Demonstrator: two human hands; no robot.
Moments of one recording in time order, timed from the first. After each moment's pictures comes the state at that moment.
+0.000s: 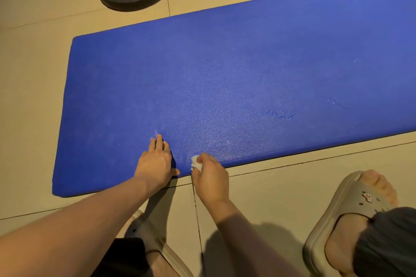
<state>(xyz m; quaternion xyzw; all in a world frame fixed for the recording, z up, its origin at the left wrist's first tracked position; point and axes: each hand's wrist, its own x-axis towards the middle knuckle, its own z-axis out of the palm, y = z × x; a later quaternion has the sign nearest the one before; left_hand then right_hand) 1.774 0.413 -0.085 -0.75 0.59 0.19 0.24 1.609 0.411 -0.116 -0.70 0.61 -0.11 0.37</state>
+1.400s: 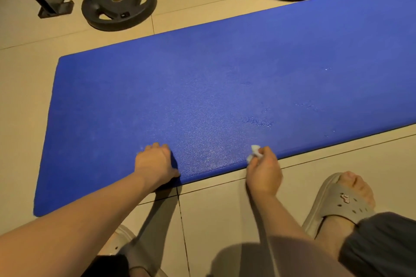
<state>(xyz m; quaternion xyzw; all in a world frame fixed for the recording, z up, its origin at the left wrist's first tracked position) 1.734 0.368 -0.053 -0.75 0.58 0.19 0.25 1.473 0.351 -0.130 -0.52 0.78 -0.24 0.26</state>
